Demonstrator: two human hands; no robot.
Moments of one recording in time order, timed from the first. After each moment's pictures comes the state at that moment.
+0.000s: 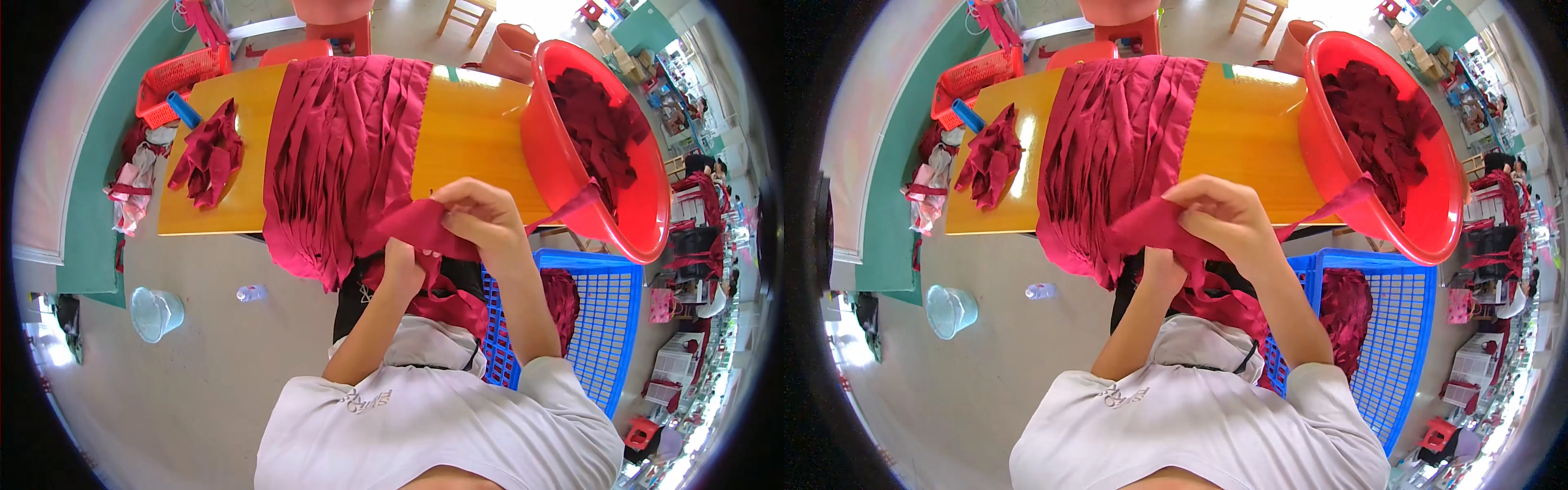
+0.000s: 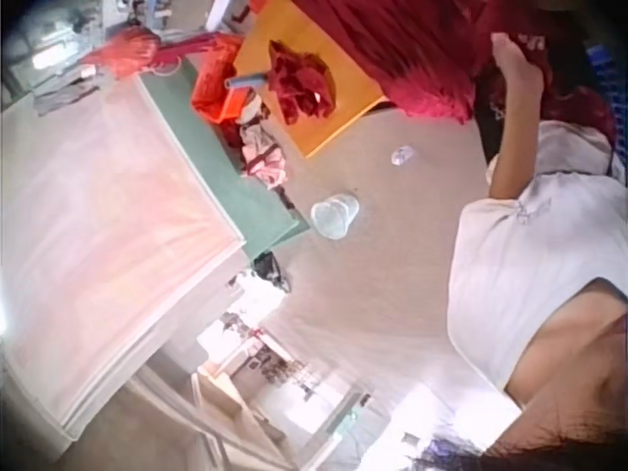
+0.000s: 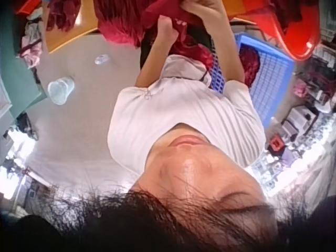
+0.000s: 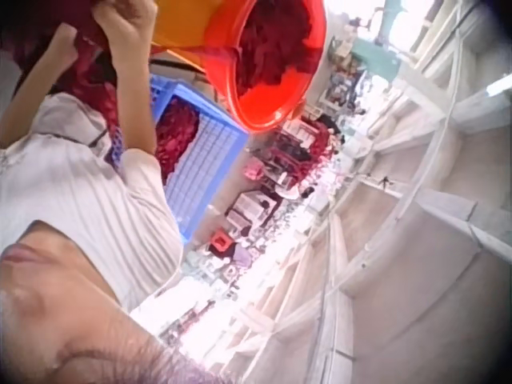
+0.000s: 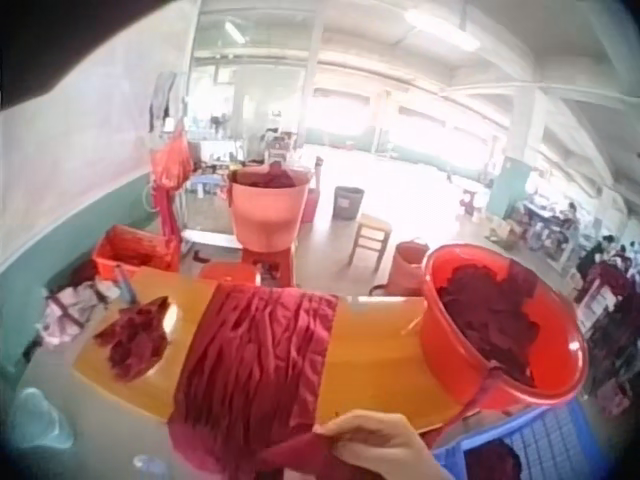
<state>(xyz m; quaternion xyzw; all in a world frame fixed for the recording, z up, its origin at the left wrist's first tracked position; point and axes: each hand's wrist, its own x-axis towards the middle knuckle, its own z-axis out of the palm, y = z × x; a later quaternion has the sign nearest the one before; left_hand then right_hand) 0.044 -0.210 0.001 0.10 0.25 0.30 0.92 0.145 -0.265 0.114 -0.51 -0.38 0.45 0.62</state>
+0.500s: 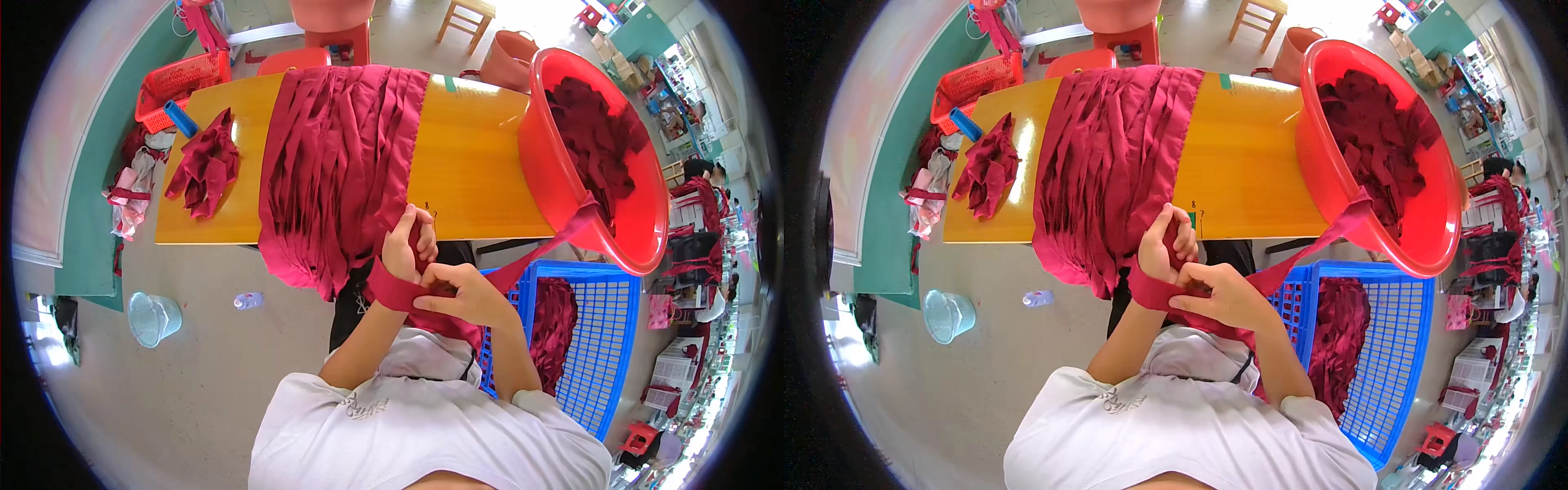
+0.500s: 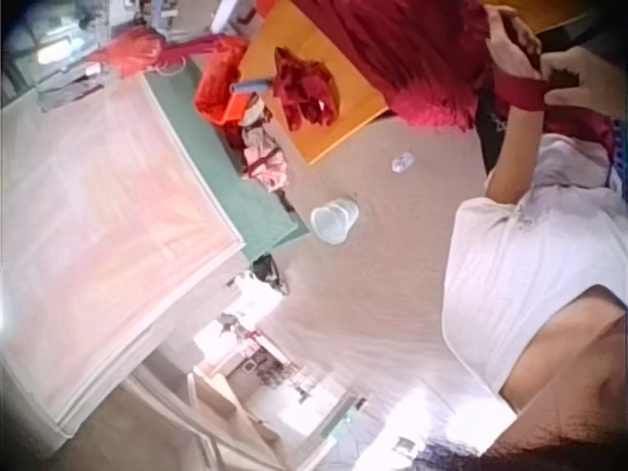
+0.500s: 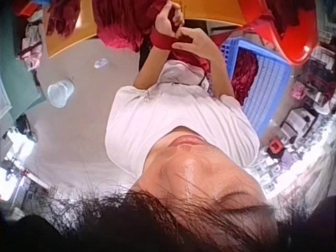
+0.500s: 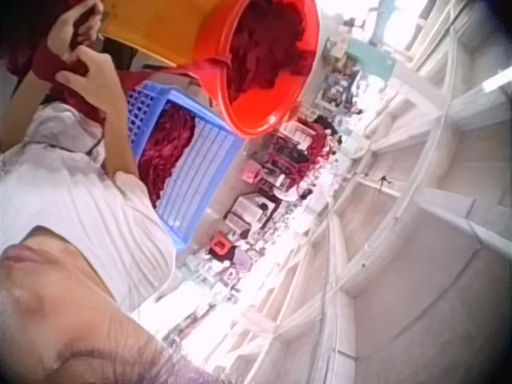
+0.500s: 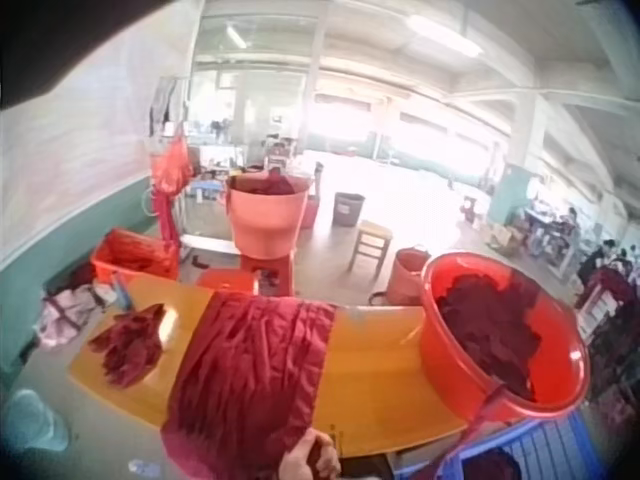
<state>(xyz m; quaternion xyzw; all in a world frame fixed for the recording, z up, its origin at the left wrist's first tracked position) 0.056 -0.192 0.012 0.17 0.21 0.29 0.92 0.133 -0.309 0.073 -0.64 -0.47 0.46 0.40</state>
